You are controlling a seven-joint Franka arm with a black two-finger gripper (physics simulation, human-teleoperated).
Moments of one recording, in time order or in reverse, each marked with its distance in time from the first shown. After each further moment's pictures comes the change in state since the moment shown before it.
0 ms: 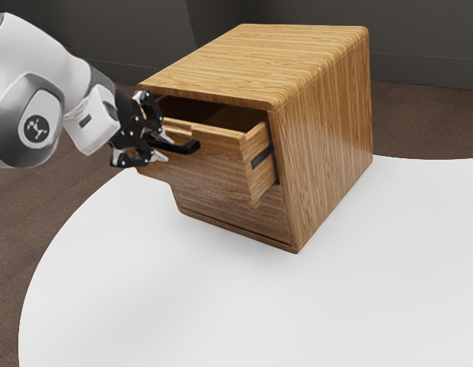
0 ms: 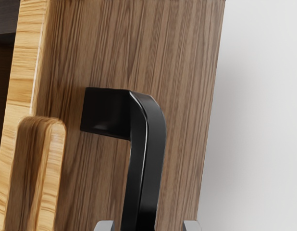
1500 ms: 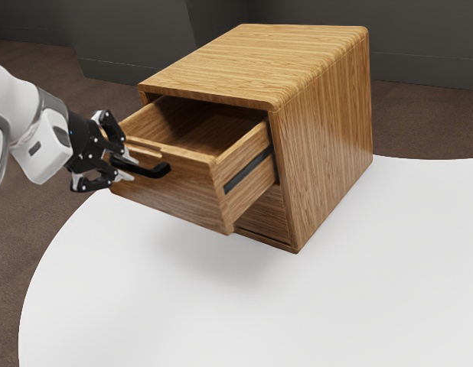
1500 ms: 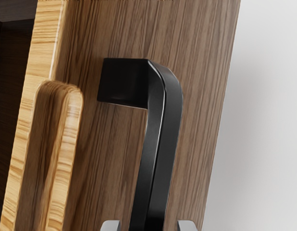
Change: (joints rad) arm 0.032 -0.228 0.006 -0.214 0.003 0.011 -0.003
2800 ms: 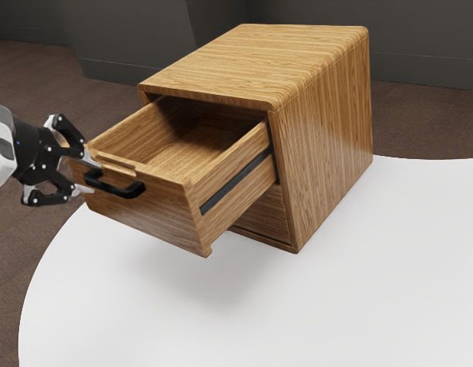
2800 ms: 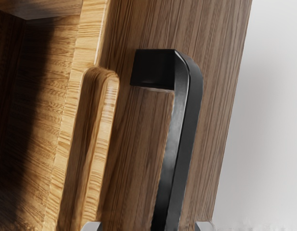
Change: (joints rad) arm 0.010 -0.187 0.030 -0.083 0.023 -0.074 0.004
